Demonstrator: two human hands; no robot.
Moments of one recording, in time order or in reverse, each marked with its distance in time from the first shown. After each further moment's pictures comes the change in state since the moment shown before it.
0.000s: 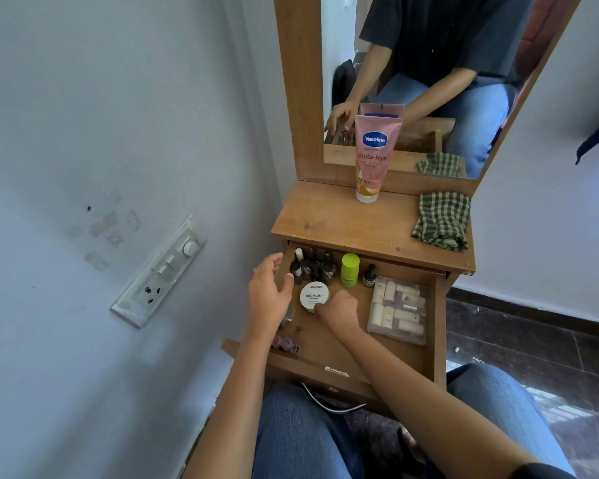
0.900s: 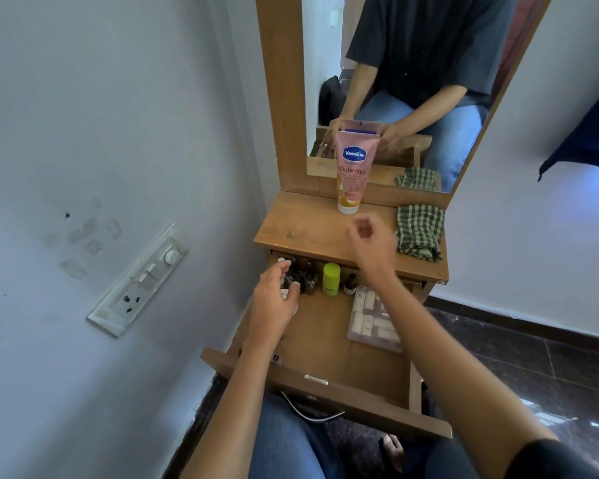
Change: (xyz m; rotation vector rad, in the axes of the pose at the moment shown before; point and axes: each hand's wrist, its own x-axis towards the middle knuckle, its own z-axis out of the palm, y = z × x) left_hand -0.007 0.022 0.024 -0.059 -0.064 0.052; right_hand 0.020 -0.031 -0.129 0.341 0.388 -0.469
